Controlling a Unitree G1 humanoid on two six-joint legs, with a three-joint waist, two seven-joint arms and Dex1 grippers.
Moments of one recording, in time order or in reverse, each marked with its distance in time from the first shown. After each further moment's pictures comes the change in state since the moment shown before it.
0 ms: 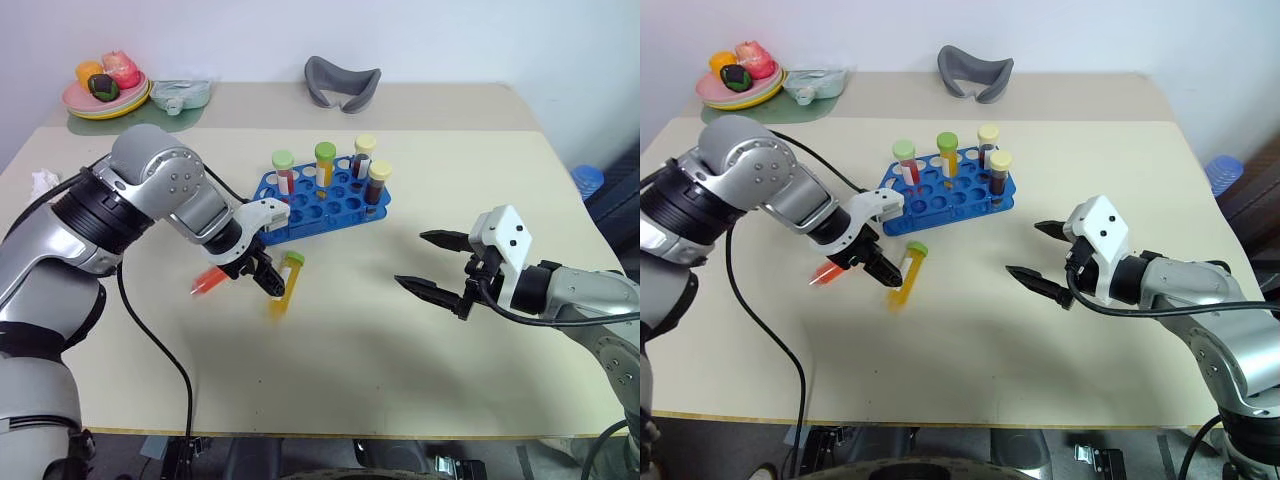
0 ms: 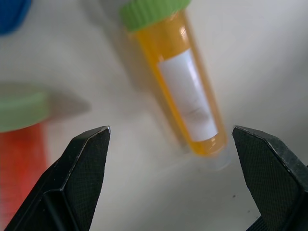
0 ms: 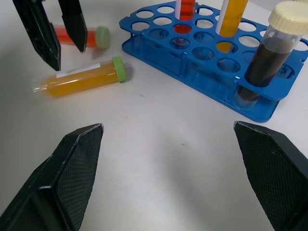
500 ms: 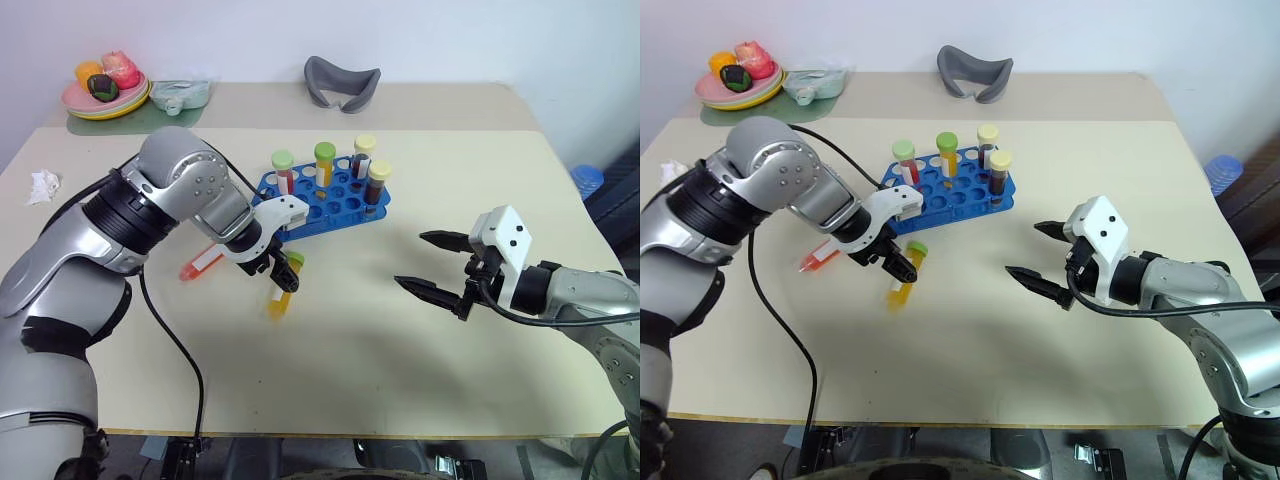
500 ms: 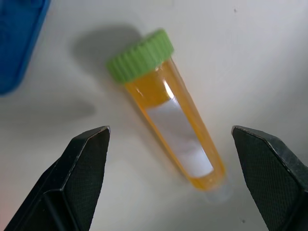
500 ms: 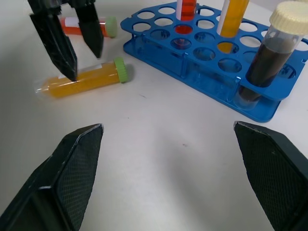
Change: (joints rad) left arm 0.030 -0.103 0.033 -0.031 0.075 0.000 0.104; right arm 0.004 -0.001 -0.006 0.000 0.010 0.001 0.000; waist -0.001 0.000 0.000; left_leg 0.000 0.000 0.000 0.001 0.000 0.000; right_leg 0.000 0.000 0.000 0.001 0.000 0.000
